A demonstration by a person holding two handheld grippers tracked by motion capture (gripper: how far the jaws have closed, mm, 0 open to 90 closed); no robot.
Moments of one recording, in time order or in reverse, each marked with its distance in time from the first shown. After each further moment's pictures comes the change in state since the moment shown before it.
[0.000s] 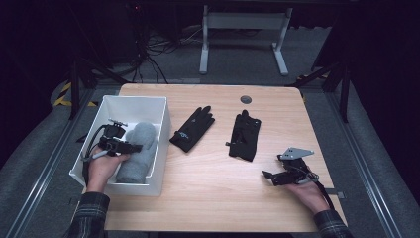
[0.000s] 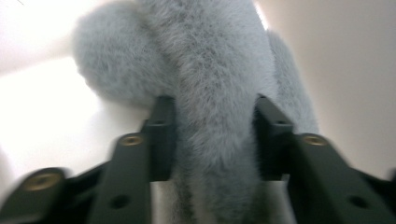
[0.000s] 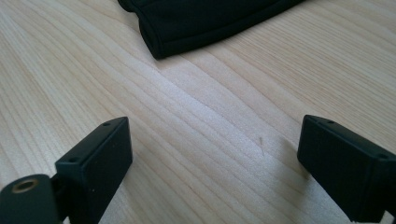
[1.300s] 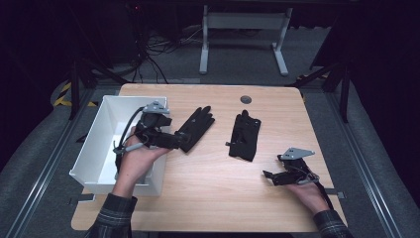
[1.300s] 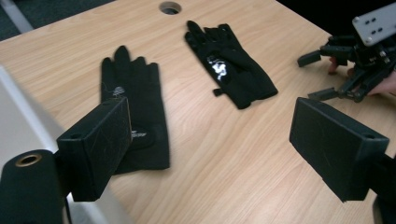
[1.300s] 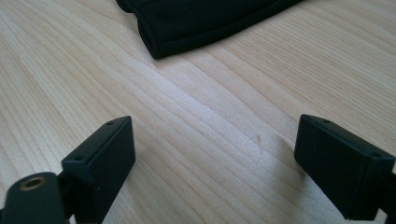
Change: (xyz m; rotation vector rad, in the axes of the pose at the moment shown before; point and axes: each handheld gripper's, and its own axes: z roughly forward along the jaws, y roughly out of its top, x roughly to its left) left arm -0.166 0.056 -0.048 -0.258 -0.160 0.336; right arm 0.000 -0.001 -0.001 -0.002 -0.006 0.007
